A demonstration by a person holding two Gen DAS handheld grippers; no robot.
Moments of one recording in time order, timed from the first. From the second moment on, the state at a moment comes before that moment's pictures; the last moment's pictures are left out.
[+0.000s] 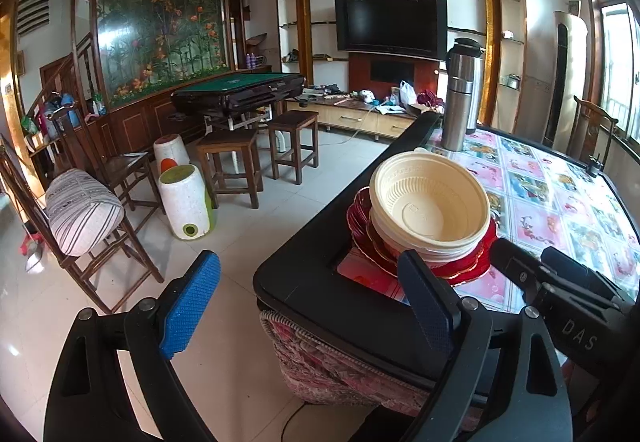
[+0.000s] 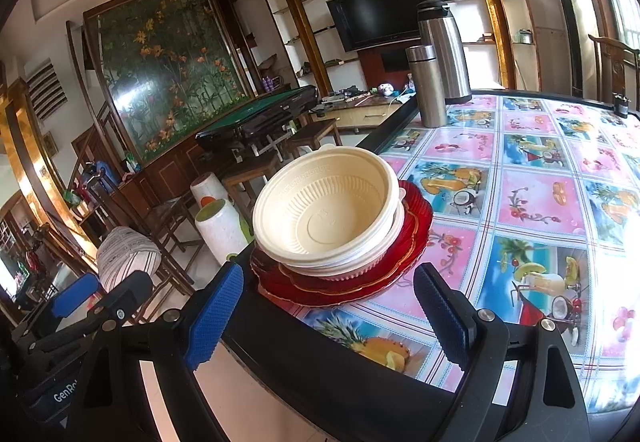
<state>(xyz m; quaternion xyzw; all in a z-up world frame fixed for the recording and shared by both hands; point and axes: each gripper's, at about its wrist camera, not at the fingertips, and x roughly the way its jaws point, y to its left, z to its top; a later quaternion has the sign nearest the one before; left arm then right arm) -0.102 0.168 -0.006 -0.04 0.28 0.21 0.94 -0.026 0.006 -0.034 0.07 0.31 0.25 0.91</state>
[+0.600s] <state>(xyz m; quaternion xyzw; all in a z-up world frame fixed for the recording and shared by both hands) -0.097 0.173 -0.011 -0.05 0.30 0.23 0.93 -0.025 0.007 -0.035 0.07 0.31 0.26 0.91</state>
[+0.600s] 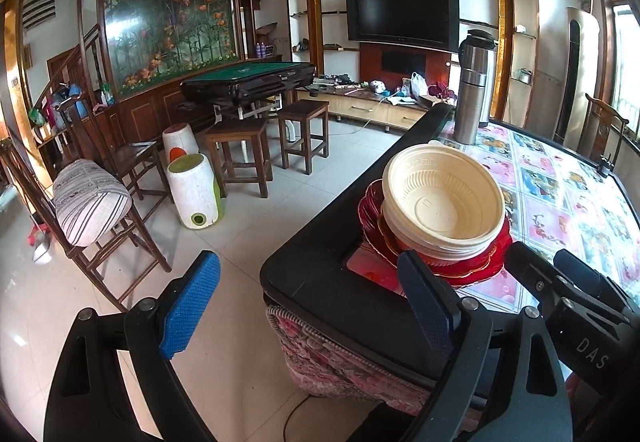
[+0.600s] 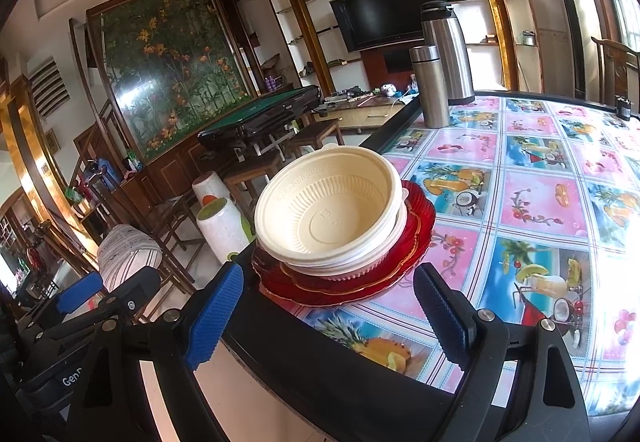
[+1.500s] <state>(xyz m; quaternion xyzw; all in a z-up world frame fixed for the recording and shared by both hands) -0.085 0.178 -0.019 -0.07 0.34 0.19 0.92 -0.019 0.005 -0.040 0.08 0.32 0.25 0.91</state>
